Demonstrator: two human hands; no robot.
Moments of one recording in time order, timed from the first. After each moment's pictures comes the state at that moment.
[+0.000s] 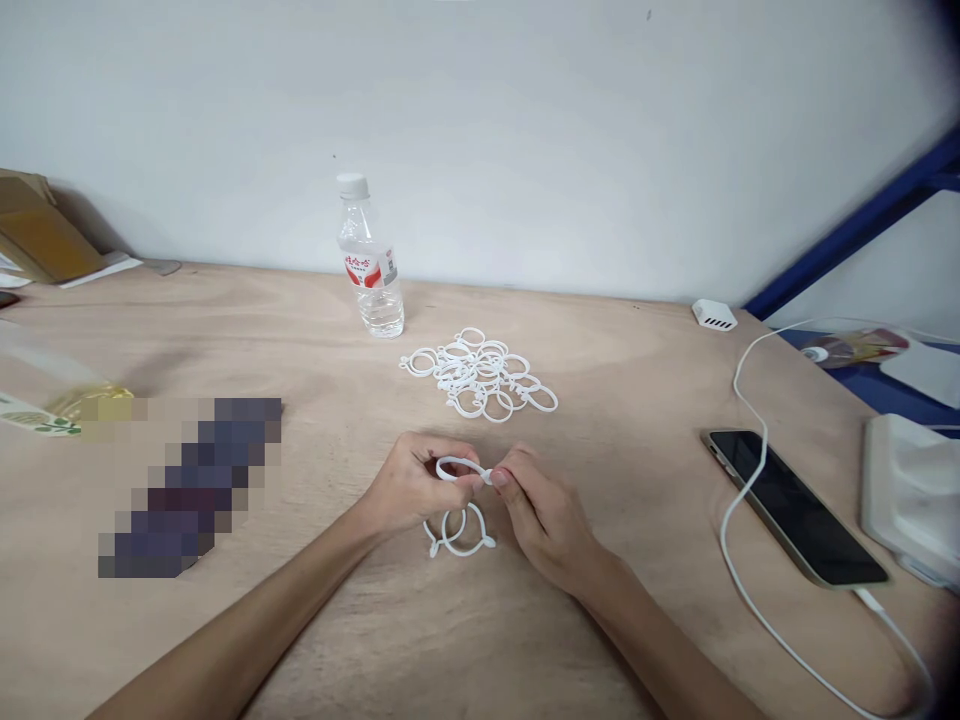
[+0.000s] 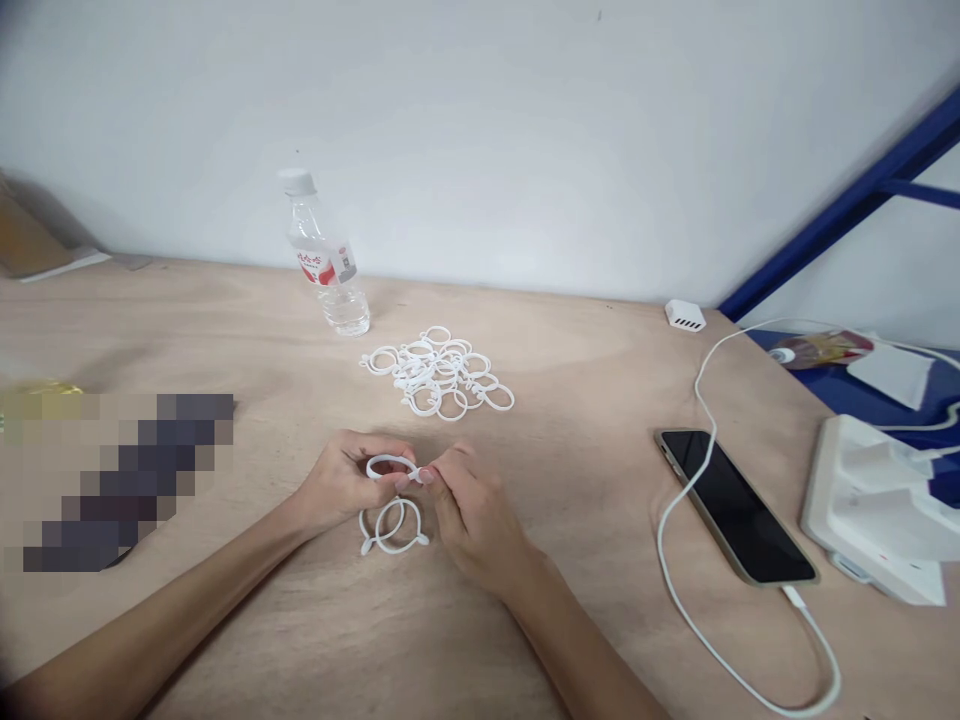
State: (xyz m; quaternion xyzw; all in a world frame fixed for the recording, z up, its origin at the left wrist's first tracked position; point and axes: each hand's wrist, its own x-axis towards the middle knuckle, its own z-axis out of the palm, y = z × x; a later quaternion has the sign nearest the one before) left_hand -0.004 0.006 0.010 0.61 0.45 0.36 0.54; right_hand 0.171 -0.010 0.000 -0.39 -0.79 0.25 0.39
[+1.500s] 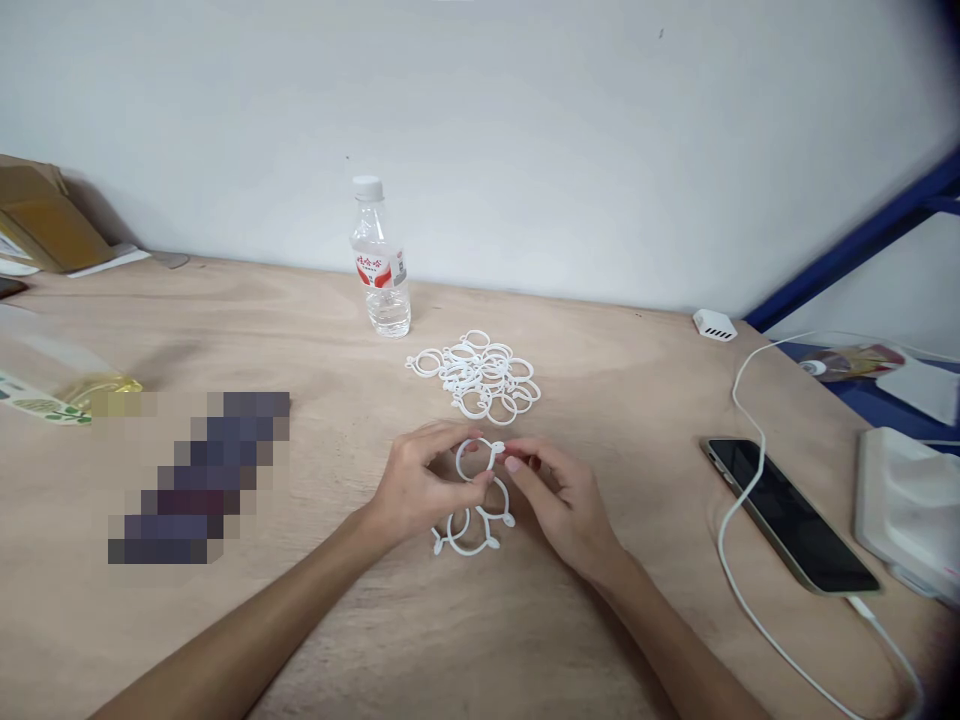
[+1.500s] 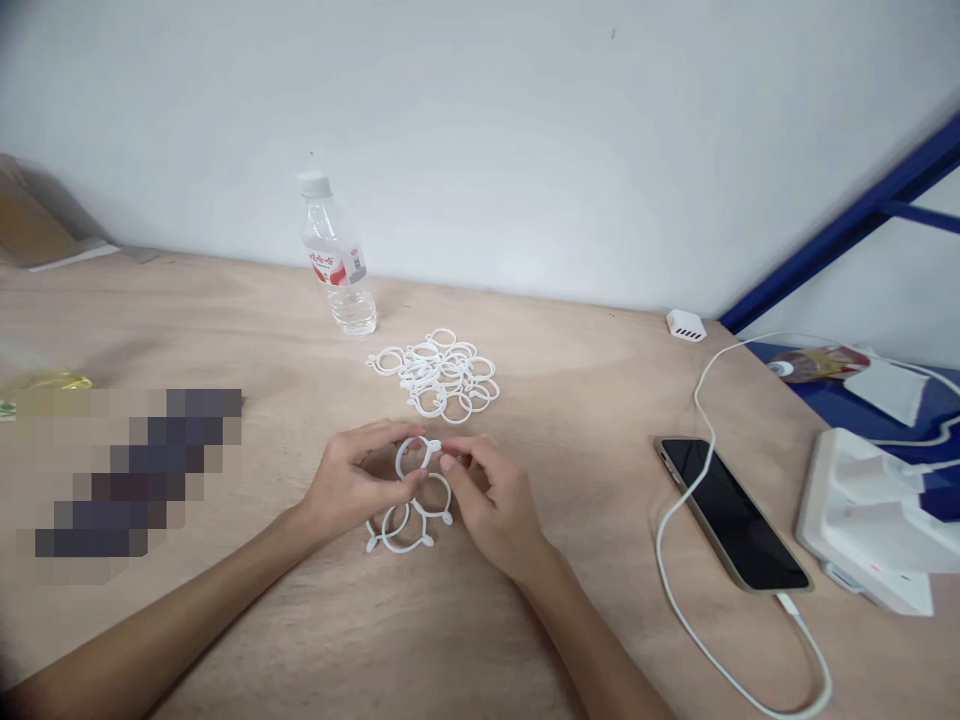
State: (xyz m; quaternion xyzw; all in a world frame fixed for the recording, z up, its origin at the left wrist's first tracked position) left_hand -0.001 0.004 -0.003 0.70 0.45 0.48 0.29; right_hand 0.179 -0.003 0.002 -0.48 -0.68 0.37 0.41
